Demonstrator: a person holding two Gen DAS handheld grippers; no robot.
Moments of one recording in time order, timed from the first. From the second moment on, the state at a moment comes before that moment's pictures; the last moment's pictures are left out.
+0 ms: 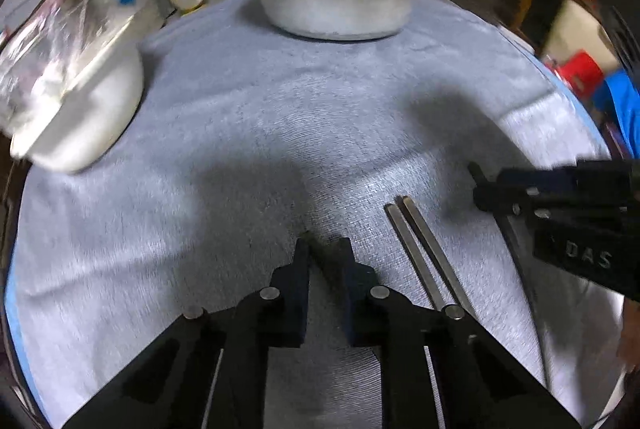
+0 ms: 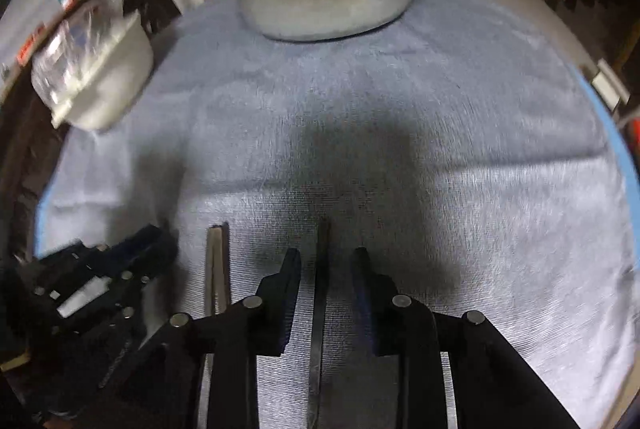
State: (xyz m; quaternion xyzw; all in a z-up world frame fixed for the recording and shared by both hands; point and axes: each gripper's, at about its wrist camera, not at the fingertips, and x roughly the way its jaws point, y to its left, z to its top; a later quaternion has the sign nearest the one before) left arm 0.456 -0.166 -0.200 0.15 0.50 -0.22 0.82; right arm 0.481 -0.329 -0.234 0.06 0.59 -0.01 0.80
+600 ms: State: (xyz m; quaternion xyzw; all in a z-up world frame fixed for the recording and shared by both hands) left arm 0.442 -0.149 -0.200 0.18 0.54 -0.25 0.79; right arm 0.463 -0.344 -0.234 0.06 0.63 -0.01 0.78
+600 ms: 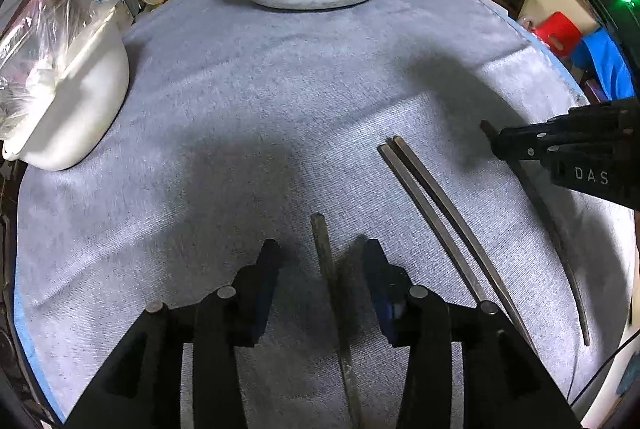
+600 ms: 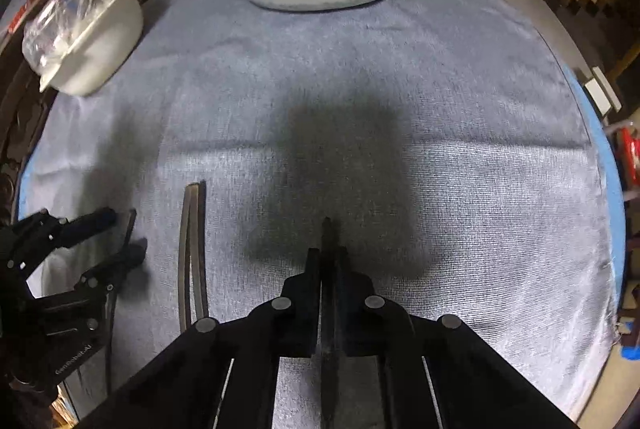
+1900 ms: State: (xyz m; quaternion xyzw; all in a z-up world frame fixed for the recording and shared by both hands) left arm 0.219 -0.017 -0.019 -0.04 0.24 -0.14 0.96; right arm 0.208 -0.310 -0.044 0.10 0.25 -0.01 0.96
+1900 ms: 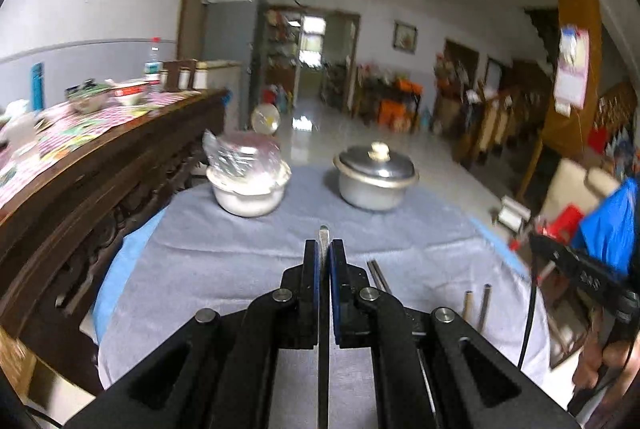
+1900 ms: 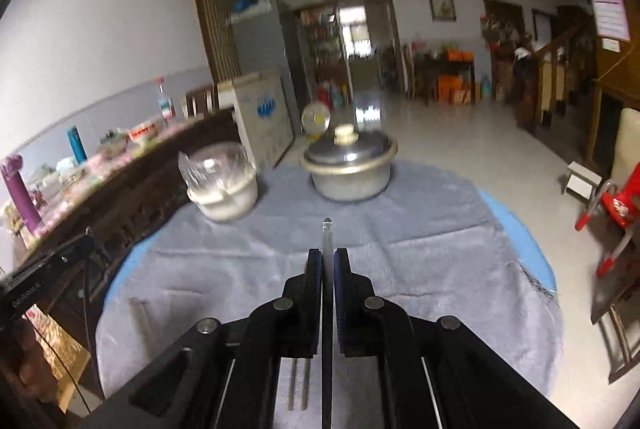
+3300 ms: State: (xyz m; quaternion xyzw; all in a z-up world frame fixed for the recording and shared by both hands) left arm 0.145 -0.020 0.008 -0.21 0.13 -0.14 0.96; right arm 0.083 -0.290 -0.003 0.22 0.02 0.04 0.97
